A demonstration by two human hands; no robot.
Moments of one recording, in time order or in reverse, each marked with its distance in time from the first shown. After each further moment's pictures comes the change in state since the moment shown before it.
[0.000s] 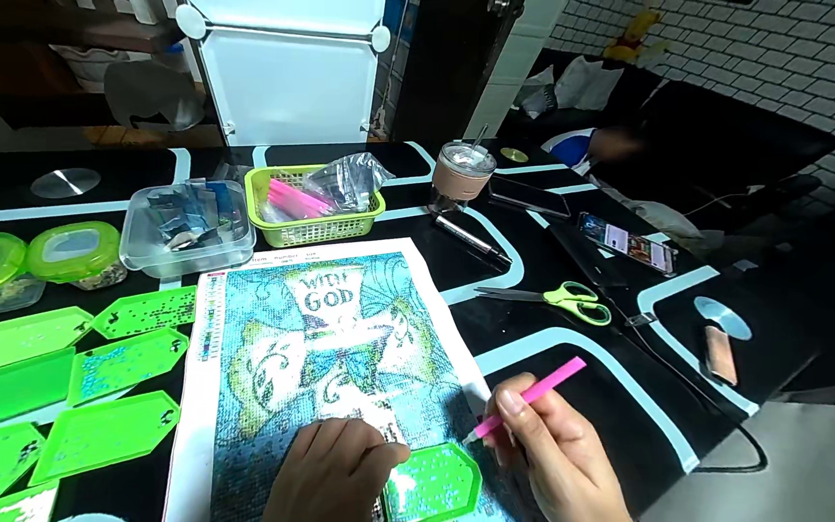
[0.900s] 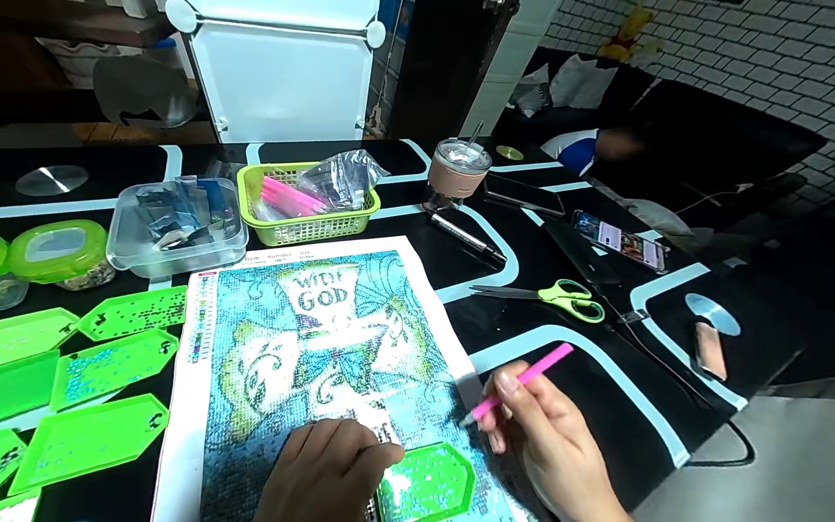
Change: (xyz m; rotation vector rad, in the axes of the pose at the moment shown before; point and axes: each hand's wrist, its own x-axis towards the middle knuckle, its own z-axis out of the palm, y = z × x) left_hand 0.000 -0.001 0.000 -0.006 -0.009 0.001; right_hand 0.004 0.011 -0.001 0.126 0.101 0.116
